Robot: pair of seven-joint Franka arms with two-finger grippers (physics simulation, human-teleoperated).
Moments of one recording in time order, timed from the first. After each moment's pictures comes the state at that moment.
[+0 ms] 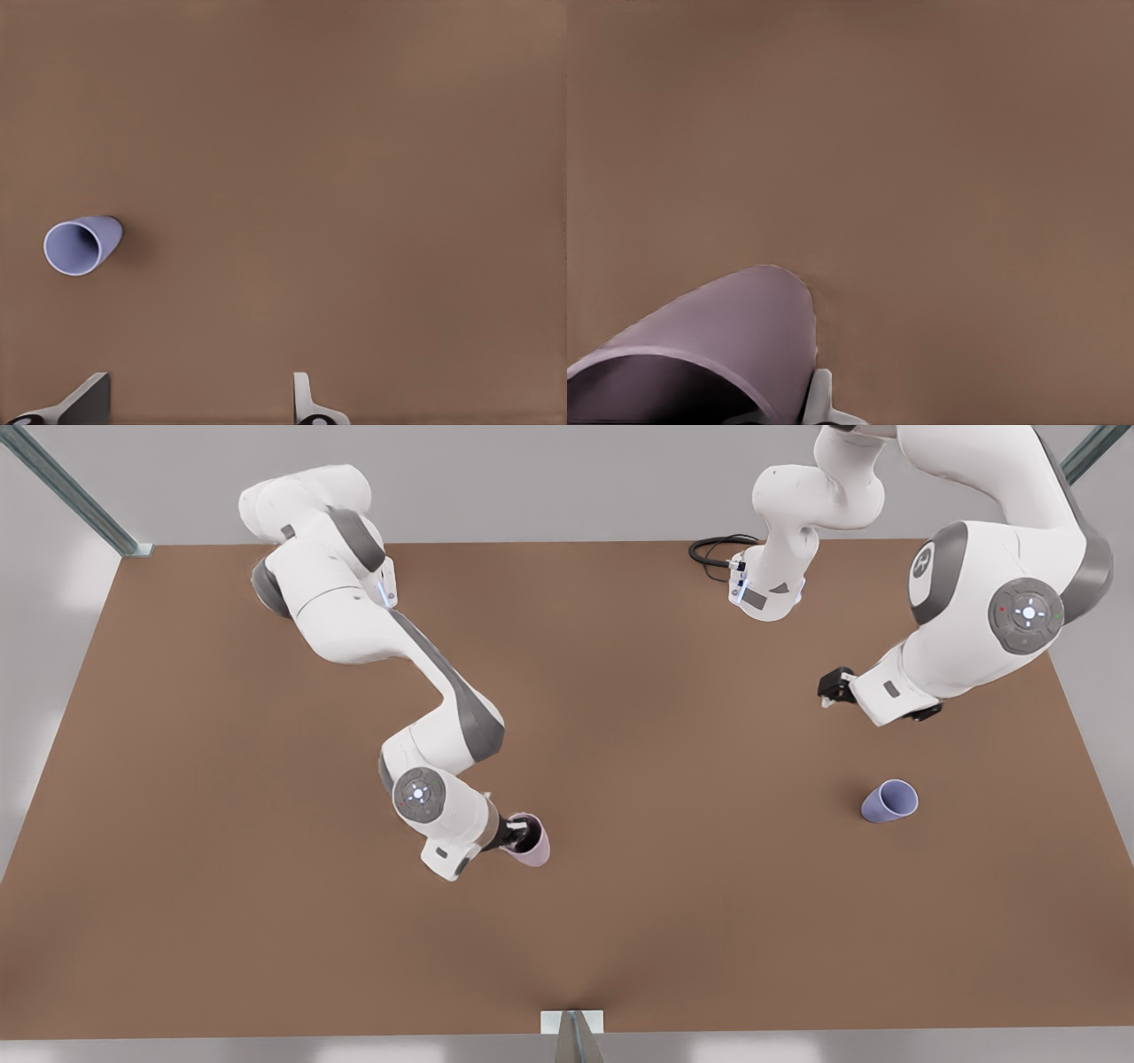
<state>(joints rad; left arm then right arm) -0.18 0.13 0.03 -1.46 -0.02 1.40 0.13 0.39 0.97 0.25 -0.83 0.01 1.87 0.35</state>
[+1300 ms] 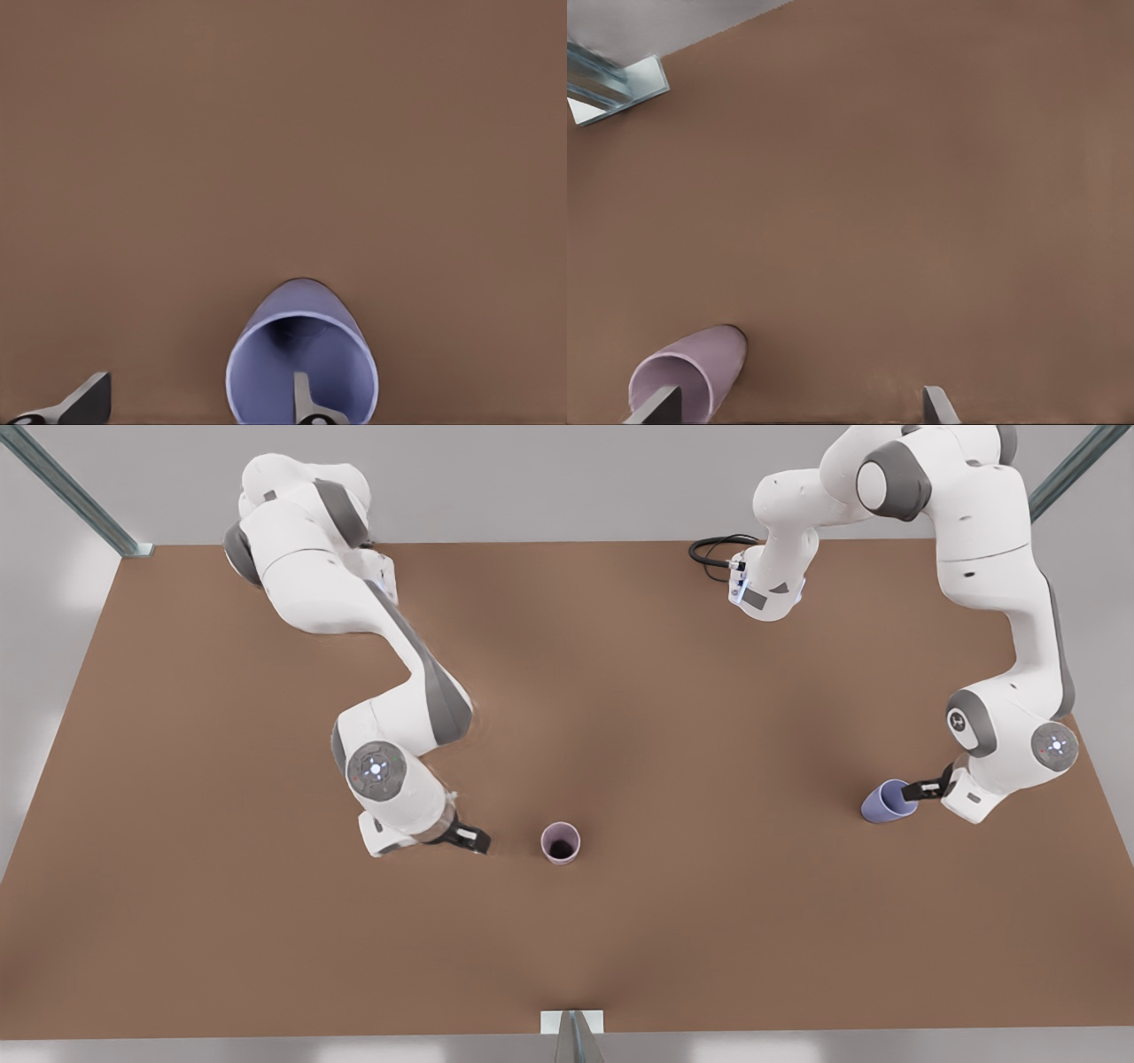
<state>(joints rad) 0.07 0.43 0.26 -1.91 -0.04 2.25 0.22 0.26 0.60 0.15 -1.16 -0.02 1.80 0.79</state>
